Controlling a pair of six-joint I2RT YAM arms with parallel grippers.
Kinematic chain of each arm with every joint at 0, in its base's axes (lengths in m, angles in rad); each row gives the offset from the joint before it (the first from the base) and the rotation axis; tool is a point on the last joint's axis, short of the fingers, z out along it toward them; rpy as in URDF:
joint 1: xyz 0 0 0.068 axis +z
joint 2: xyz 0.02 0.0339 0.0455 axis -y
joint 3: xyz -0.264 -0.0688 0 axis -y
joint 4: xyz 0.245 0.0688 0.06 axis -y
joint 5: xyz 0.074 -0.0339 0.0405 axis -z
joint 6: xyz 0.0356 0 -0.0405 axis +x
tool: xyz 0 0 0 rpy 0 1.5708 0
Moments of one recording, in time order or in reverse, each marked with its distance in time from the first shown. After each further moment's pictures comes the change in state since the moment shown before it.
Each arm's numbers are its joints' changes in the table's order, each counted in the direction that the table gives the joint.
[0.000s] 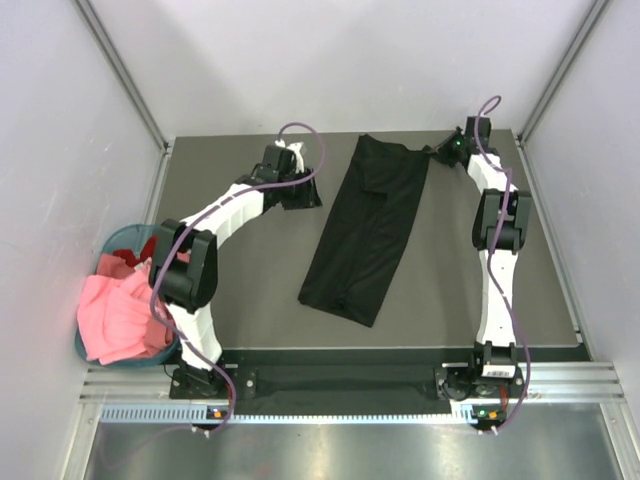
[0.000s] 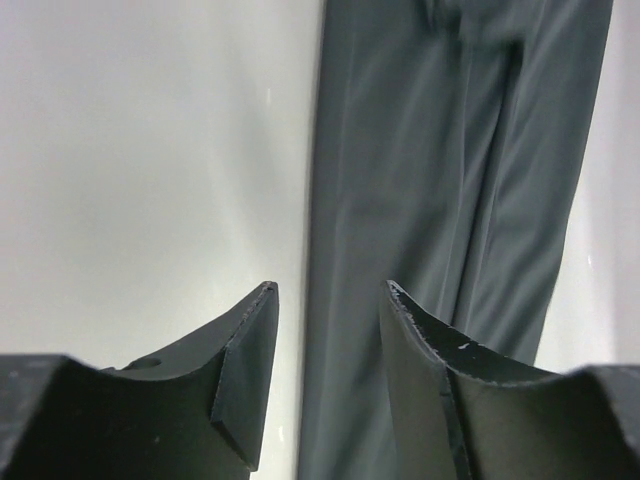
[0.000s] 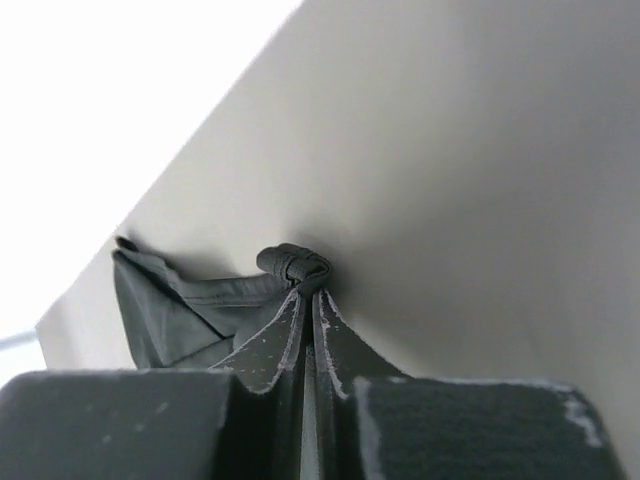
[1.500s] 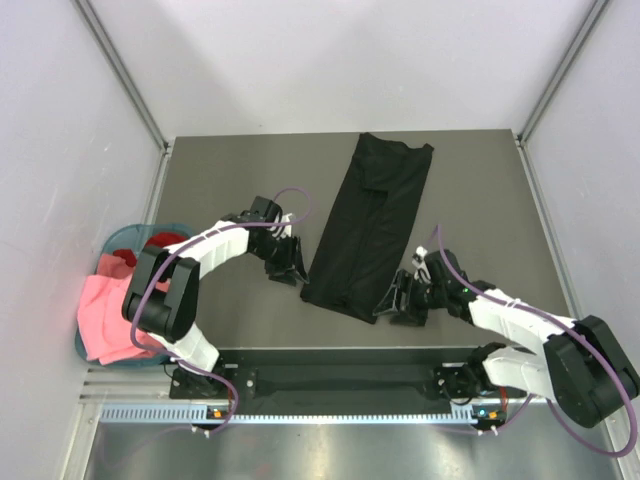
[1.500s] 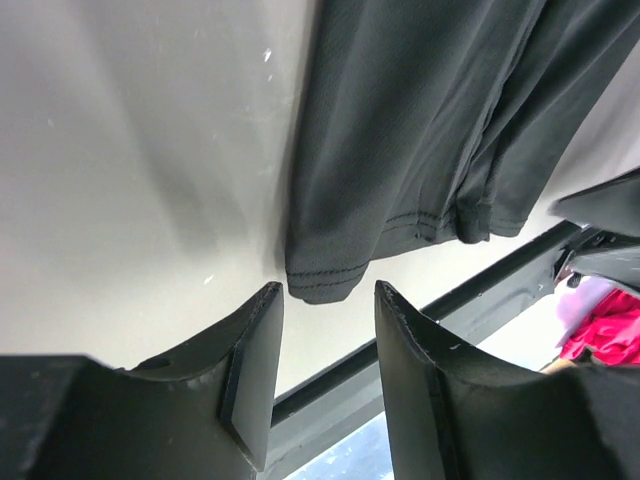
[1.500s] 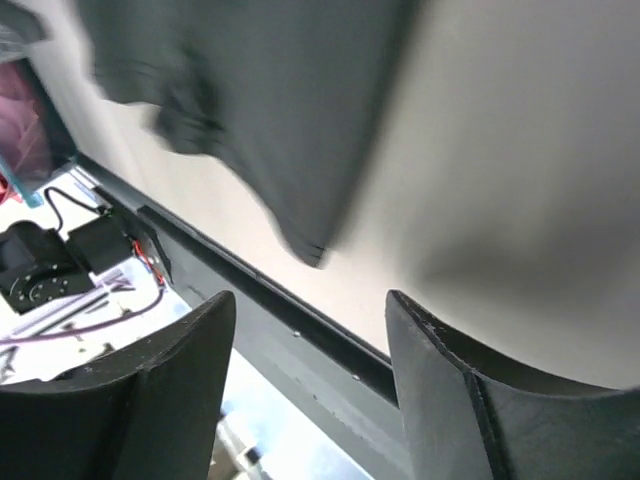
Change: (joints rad) left arm 0.007 0.251 -0.456 -0.292 0.276 -0.023; right arm 0.552 1.545 -1.913 0.075 -0.189 0.058
